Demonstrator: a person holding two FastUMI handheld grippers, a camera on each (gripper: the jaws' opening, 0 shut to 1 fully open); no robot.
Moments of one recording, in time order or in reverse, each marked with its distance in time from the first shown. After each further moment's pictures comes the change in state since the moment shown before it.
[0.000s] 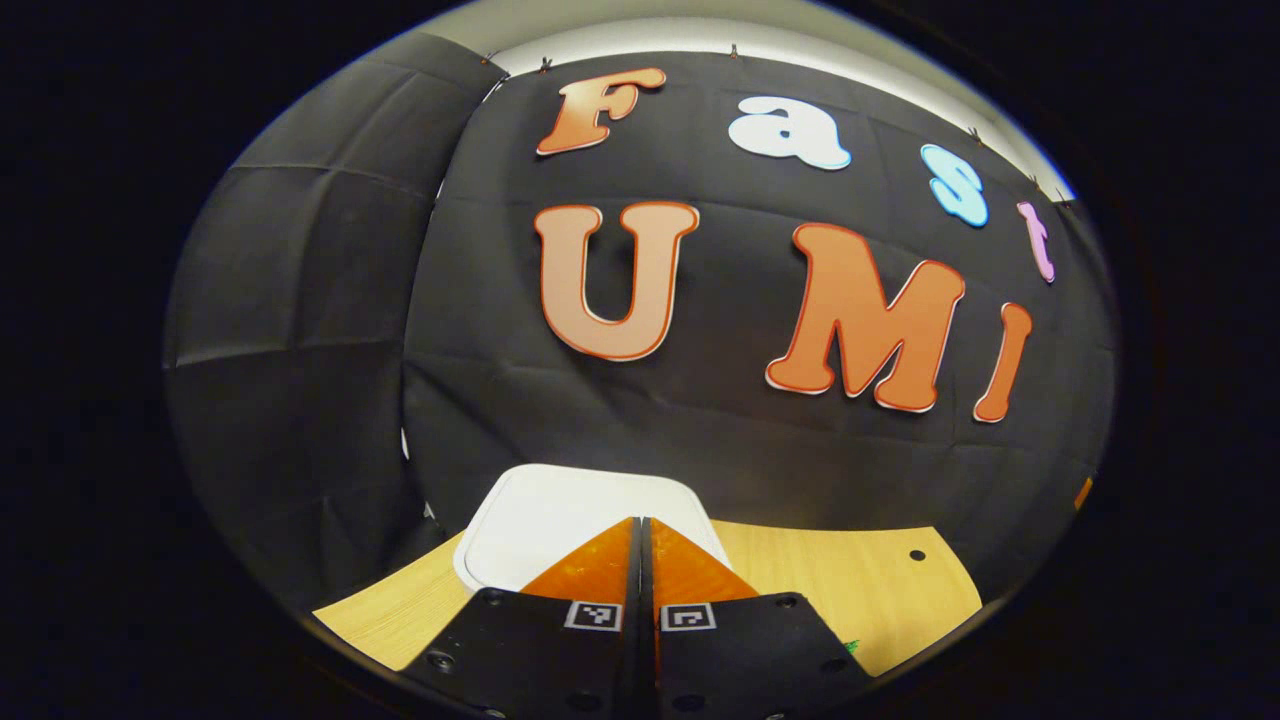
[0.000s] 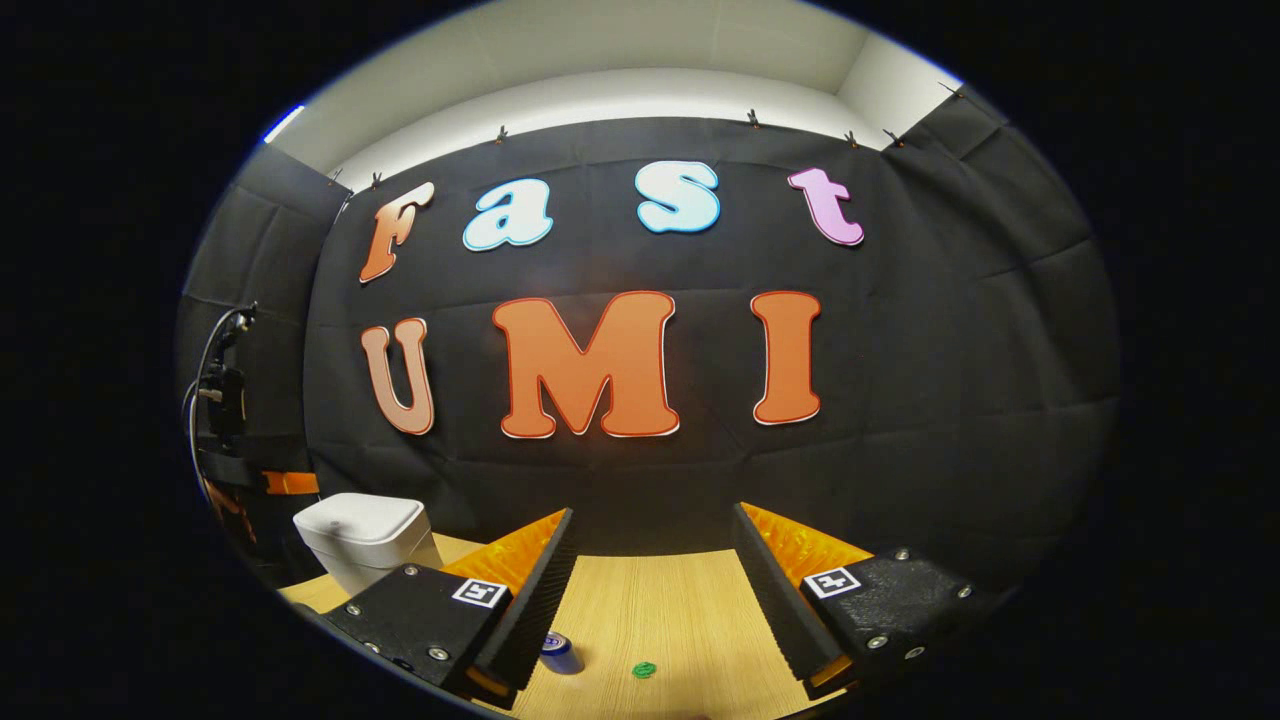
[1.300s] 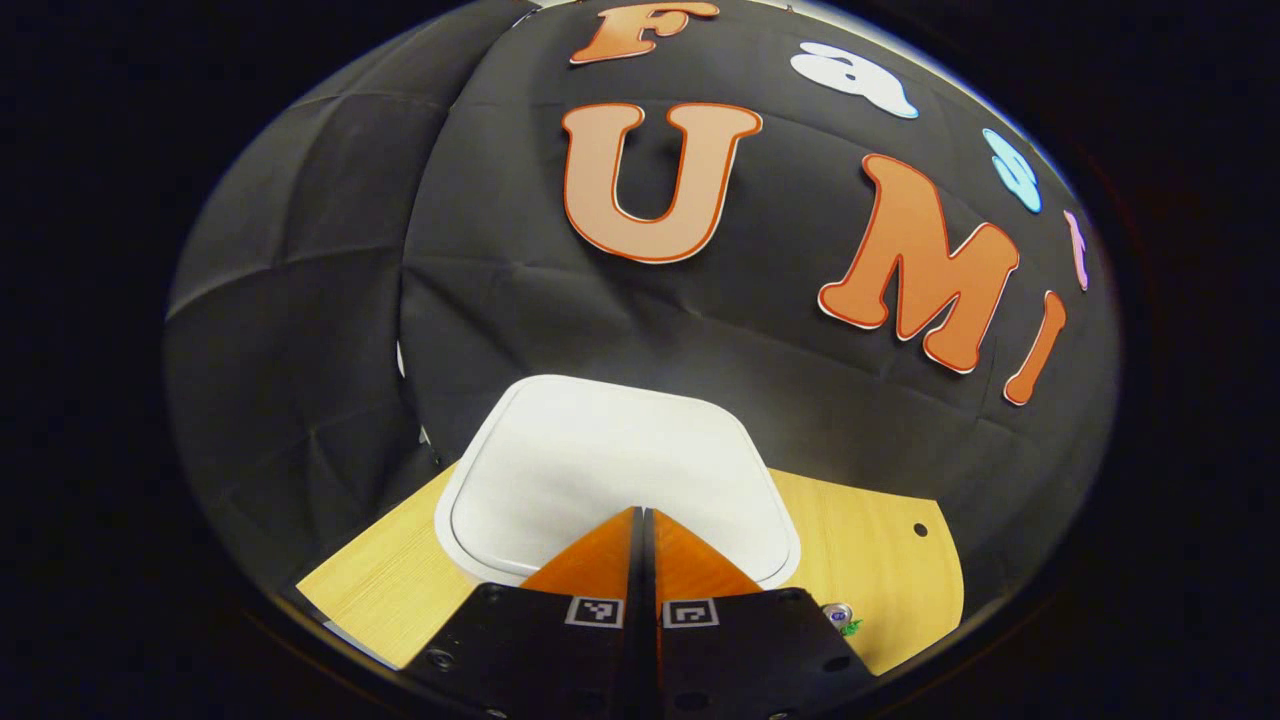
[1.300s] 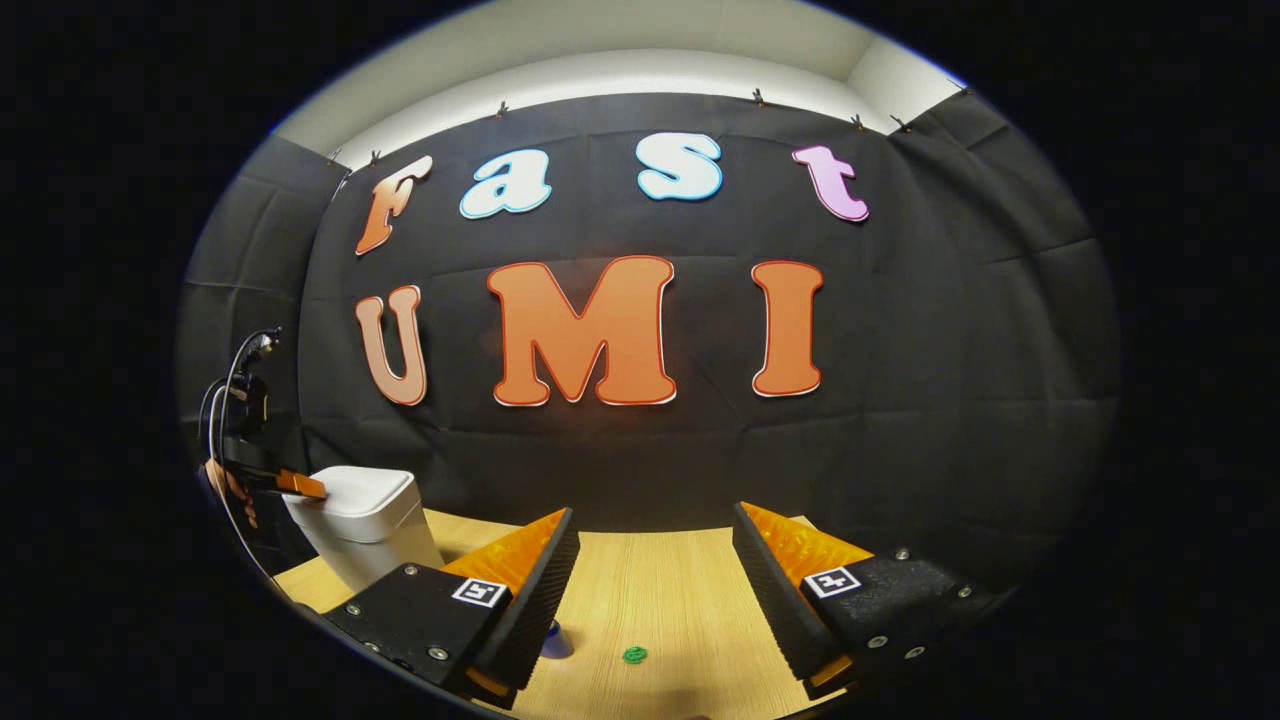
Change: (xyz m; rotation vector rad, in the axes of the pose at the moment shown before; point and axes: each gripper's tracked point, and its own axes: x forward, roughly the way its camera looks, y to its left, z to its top) left arm 0.044 0.033 -0.048 -0.081 0.236 -0.006; right arm 0.006 -0.009 -0.030 -0.023 0.074 -0.001
